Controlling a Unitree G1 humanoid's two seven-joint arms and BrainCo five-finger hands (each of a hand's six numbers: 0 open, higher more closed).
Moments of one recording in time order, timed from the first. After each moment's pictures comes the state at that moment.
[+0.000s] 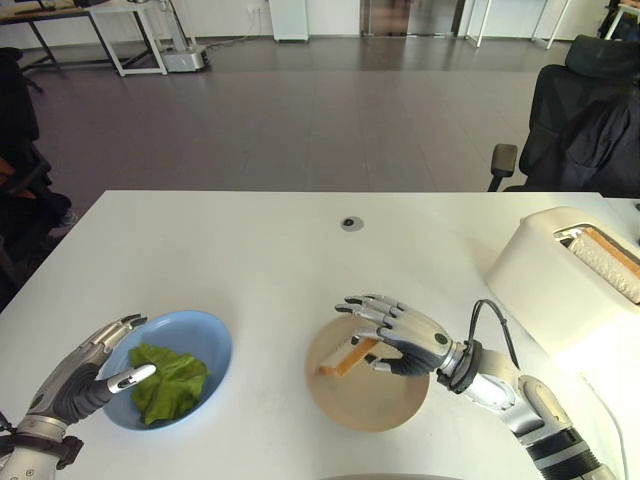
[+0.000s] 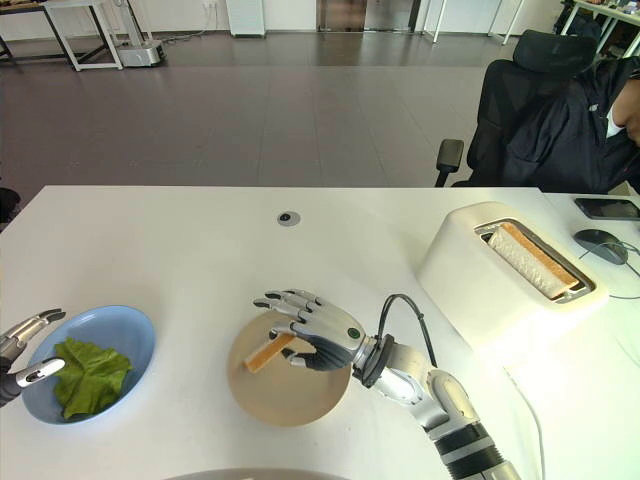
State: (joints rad) left arm 0.63 0.65 0.58 -0.04 0.28 -0.52 -0.21; right arm -0.04 -0.46 0.31 -0.05 -0.80 -0.76 0.06
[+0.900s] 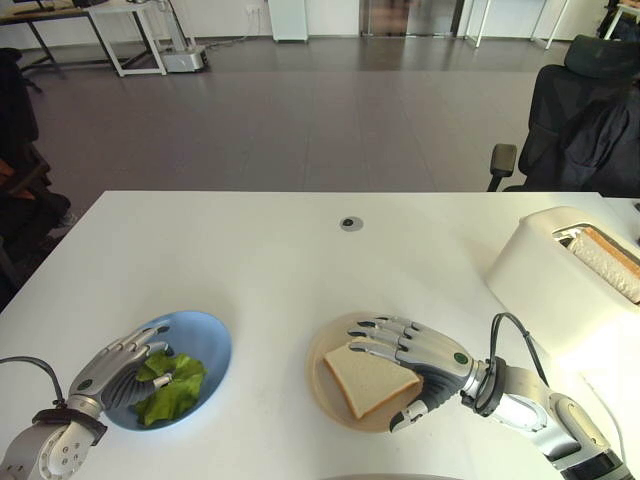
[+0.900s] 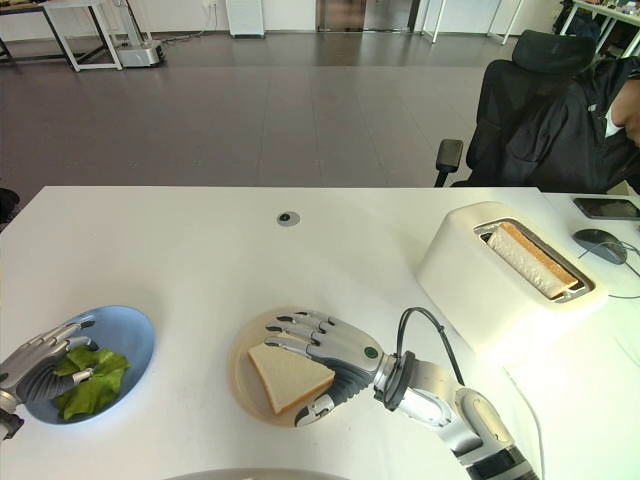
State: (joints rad) left arm 0.44 0.80 0.33 0.21 0.67 -0.53 0.01; right arm 0.08 -0.58 0.30 -0.20 -0.69 -0.74 0.15
